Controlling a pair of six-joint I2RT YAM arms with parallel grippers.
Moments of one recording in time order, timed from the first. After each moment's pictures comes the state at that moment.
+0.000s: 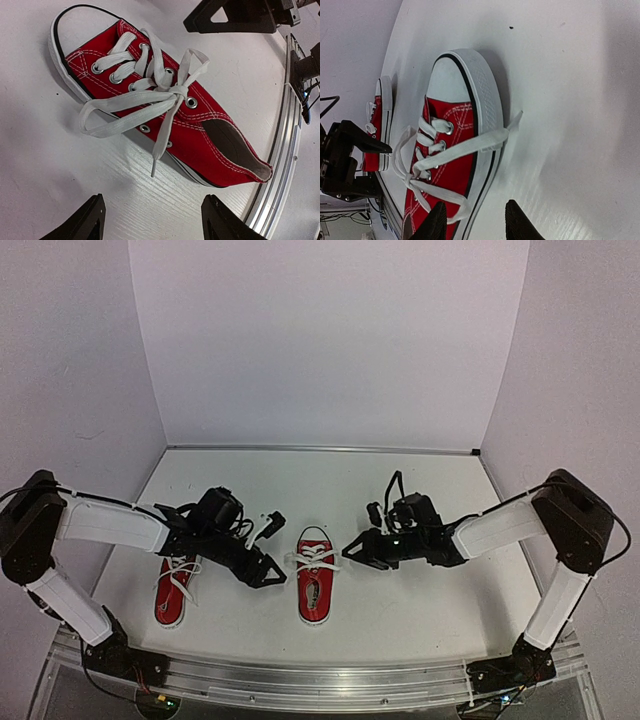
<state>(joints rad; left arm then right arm) -0.79 1.53 0.76 -0.09 0.43 -0.13 0.72 1.77 0.78 0.33 -0.39 0.78</state>
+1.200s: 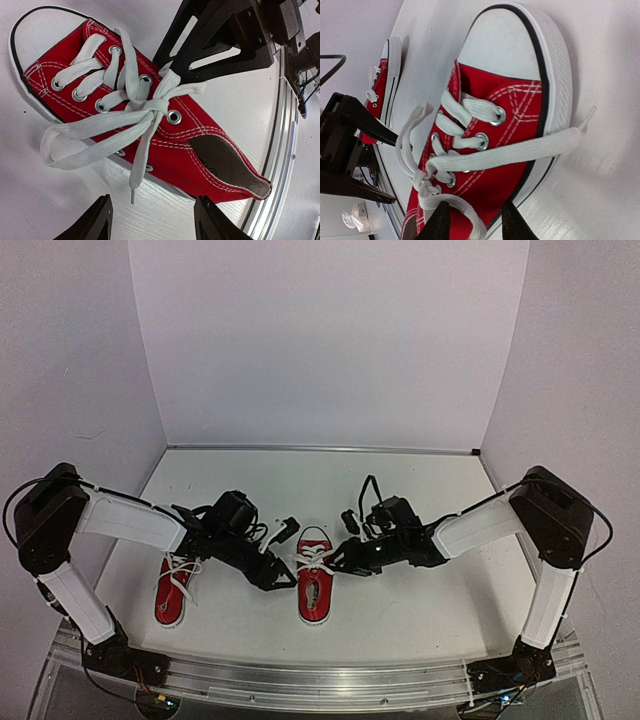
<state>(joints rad) -0.83 1.64 0.82 -0.04 0.46 -0.13 0.79 1.88 0.89 0.28 -0.47 0.70</state>
